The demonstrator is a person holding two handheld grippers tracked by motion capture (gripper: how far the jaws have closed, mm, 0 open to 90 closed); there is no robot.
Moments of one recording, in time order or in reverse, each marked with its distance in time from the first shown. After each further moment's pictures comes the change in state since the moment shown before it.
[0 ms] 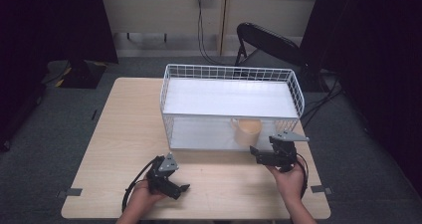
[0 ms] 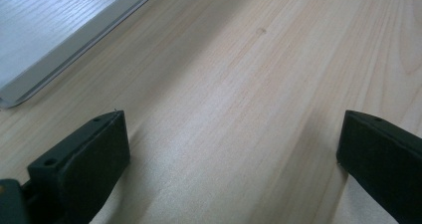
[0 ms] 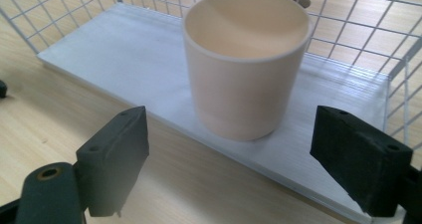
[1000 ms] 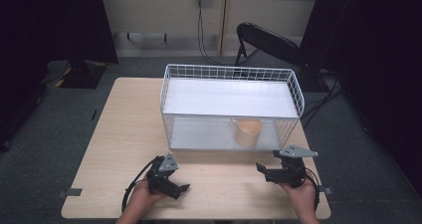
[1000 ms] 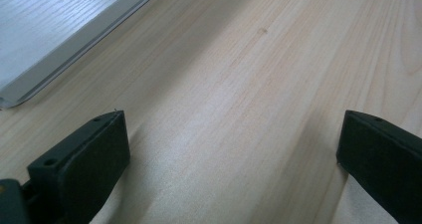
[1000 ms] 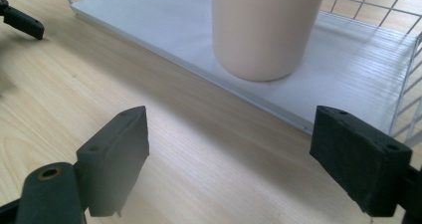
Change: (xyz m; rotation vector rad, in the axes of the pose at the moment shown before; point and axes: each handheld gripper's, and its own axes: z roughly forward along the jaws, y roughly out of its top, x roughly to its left) left arm 0.000 0.000 0.000 0.000 0.002 0.000; right arm -0.008 -0.040 -0.023 0.036 0.096 -0.060
